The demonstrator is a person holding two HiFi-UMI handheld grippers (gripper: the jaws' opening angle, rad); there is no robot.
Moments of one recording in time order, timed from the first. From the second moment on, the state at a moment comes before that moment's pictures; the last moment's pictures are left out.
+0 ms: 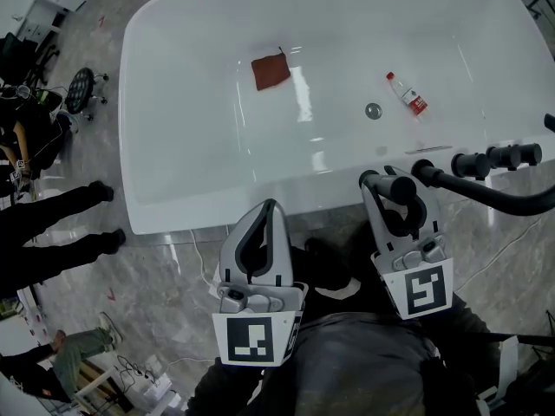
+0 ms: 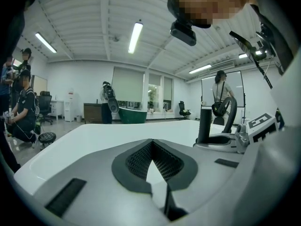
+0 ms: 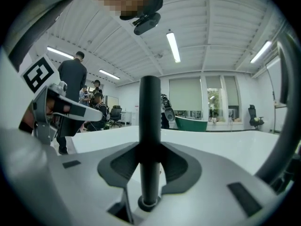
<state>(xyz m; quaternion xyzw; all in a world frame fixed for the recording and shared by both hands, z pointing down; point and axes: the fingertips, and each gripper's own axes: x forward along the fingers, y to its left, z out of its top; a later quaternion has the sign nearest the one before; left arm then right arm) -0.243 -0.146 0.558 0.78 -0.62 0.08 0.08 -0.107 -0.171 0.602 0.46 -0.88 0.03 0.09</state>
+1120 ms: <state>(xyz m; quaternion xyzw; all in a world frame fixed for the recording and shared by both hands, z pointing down) -0.244 -0.130 0.379 0.78 -0.62 0.08 0.08 -0.118 -0.168 0.410 0.46 -0.89 0.01 0.07</state>
